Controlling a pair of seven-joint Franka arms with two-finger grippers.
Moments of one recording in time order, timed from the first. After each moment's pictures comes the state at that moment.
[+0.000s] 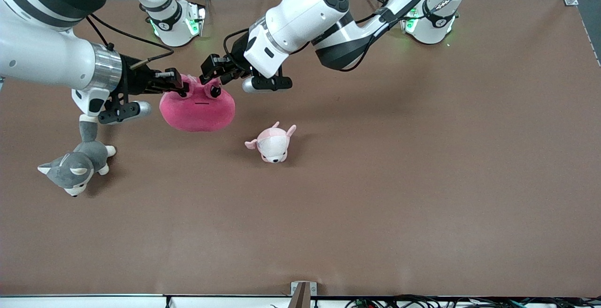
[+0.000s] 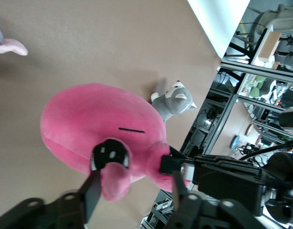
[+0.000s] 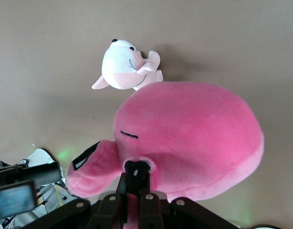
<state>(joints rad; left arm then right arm) -0.46 0.59 -0.63 -1.29 -0.22 2.54 -1.20 0.19 0.09 0.02 -1.63 0.48 1.52 0.13</state>
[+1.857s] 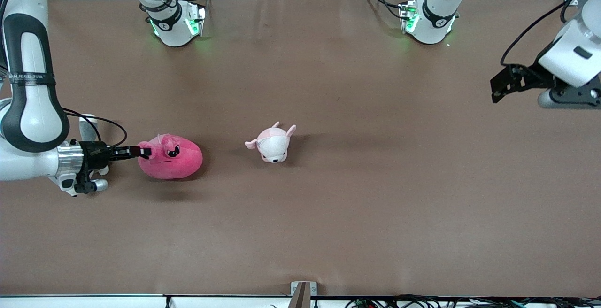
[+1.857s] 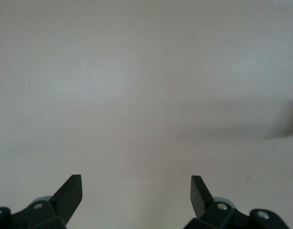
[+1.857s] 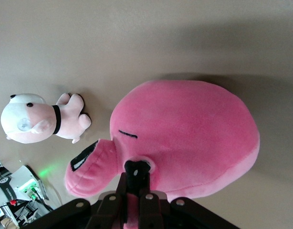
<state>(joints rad) 0.04 0.03 -0.22 -1.46 0.06 1.50 -0.10 -0.13 0.52 0.00 -1.56 0.54 1.64 -0.31</state>
